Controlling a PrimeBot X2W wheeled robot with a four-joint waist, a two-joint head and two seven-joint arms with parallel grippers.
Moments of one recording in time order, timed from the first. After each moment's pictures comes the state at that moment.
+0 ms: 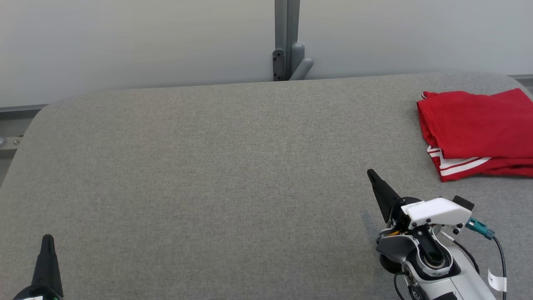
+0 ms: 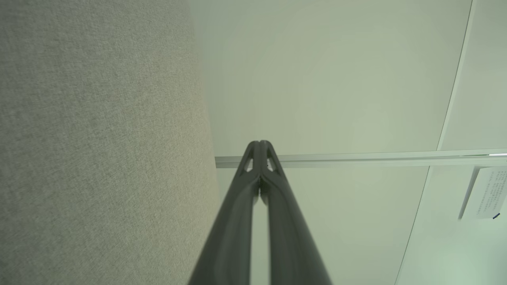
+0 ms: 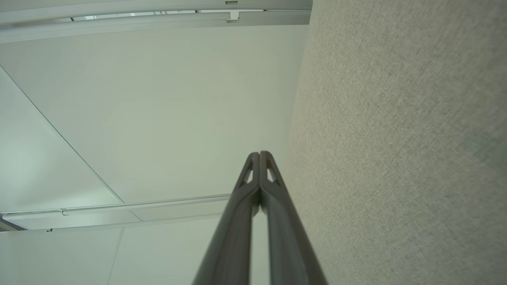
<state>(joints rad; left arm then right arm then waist) 0.09 0.05 0.32 0.07 -1.65 -0.13 0.12 -0.26 -0.05 0.15 0.39 1.66 0.13 0.07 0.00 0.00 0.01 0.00</state>
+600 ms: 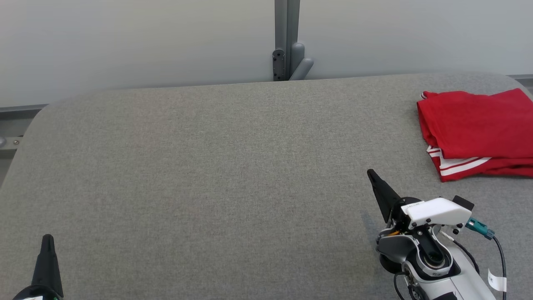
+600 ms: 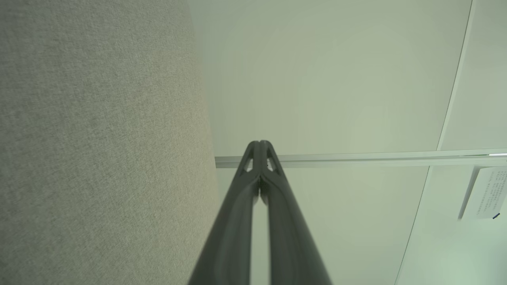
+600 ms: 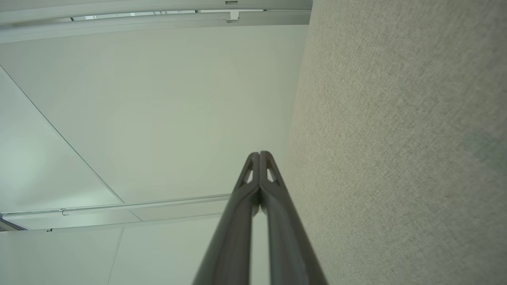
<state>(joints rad) 0.09 0.05 0.32 0.07 -1.65 -0.13 0.12 -0.26 -0.05 0.15 0.39 1.66 0.13 0.07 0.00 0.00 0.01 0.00</state>
